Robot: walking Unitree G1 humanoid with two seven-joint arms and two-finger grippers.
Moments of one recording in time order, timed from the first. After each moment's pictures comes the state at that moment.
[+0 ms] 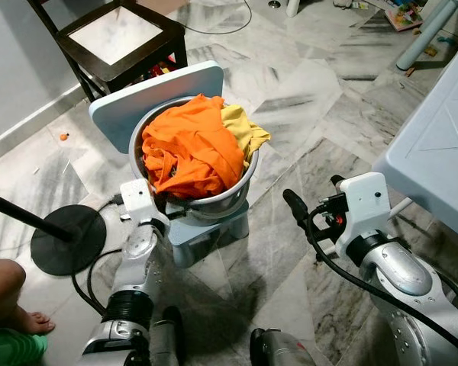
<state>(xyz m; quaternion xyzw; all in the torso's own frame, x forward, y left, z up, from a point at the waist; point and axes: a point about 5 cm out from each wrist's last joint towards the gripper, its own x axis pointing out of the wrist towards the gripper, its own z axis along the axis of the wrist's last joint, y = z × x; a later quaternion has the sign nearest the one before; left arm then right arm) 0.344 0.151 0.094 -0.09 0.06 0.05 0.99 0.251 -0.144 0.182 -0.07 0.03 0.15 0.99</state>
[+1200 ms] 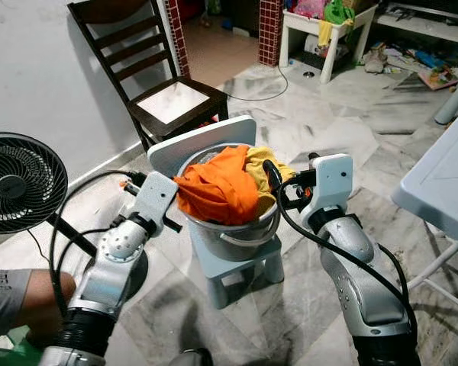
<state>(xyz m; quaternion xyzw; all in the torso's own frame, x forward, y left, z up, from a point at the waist) 0.320 0.152 0.115 0.18 0.03 -0.17 0.97 0.295 -0.113 0.169 -0.01 -0.04 0.13 0.99</state>
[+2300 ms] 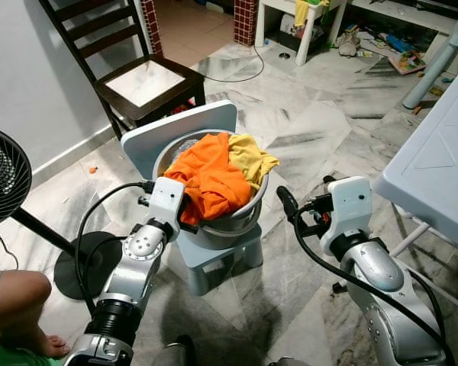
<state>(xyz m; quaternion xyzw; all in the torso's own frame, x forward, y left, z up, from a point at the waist) 0.331 0.136 0.093 0.09 0.08 -0.11 0.99 0.265 -0.139 0.163 -0.06 0.02 0.13 0.99</state>
